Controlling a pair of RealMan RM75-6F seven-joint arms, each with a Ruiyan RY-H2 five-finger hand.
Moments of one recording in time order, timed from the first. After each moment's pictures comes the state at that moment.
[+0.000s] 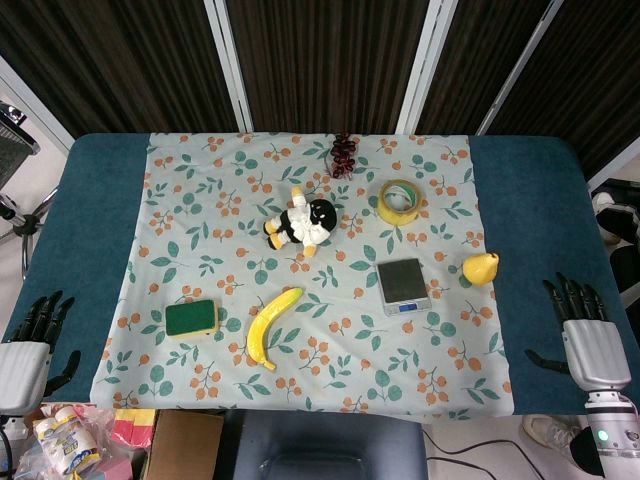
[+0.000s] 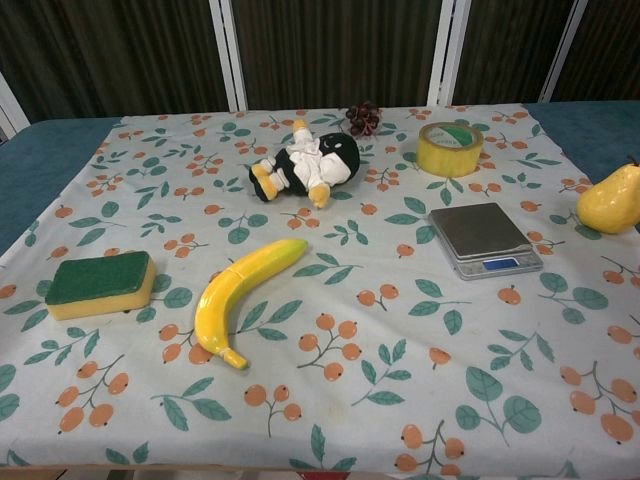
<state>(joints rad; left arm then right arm) -0.09 -1.14 -0.02 -1.61 1.55 1.53 0.14 0.10 -1.12 0.07 -1.64 -1.42 1.42 -0.18</state>
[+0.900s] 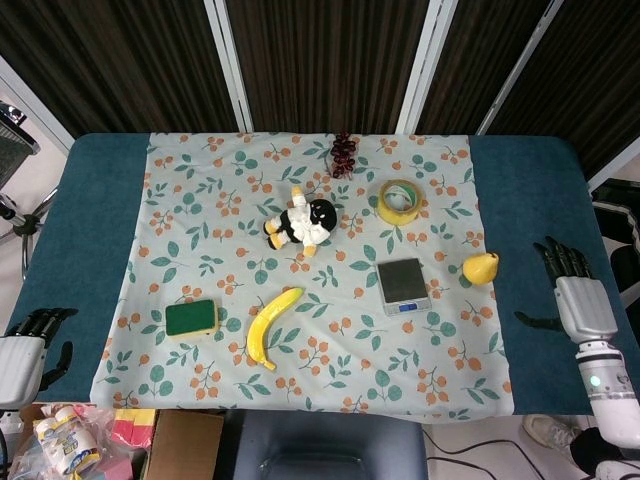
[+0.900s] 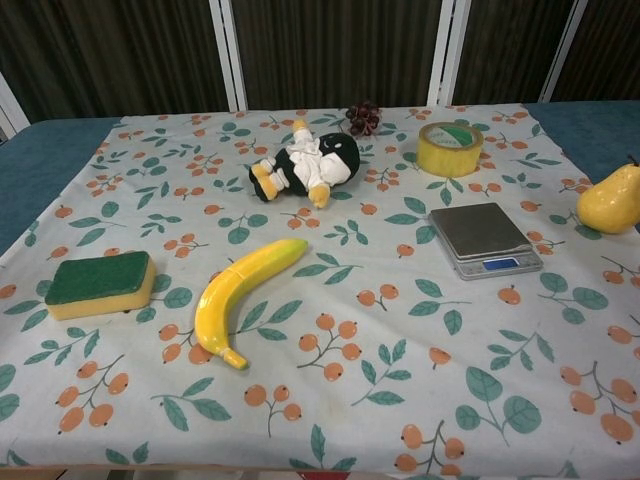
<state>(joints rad) -0.10 -1.14 -0.04 -1.56 1.54 1.51 0.08 0.27 -1.14 0.18 -1.49 -1.31 1.18 0.03</state>
